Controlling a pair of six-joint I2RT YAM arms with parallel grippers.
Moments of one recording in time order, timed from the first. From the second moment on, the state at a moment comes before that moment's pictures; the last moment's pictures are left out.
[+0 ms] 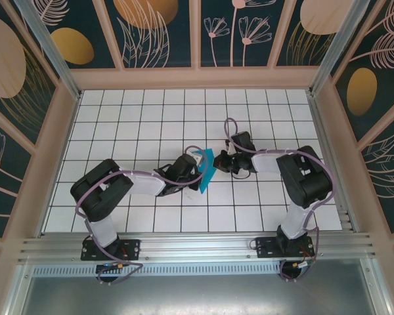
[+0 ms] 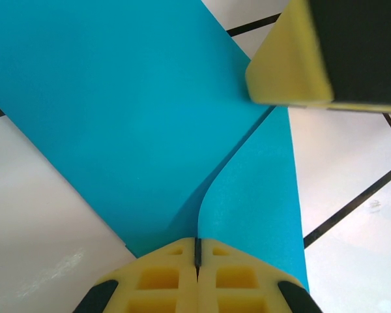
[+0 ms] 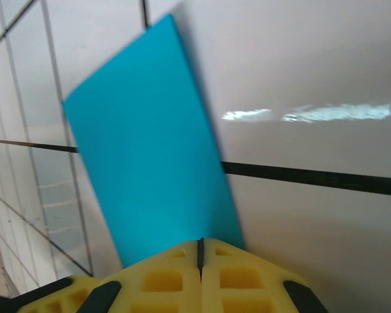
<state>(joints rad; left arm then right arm) -0.84 1.79 0.77 0.21 0.01 -0.44 0.46 1.79 0.82 0.03 -0.49 0.75</state>
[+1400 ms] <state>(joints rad) -0.81 1.66 0.88 0.07 0.06 -0.51 0.51 1.79 0.77 0.10 -0.51 0.78</state>
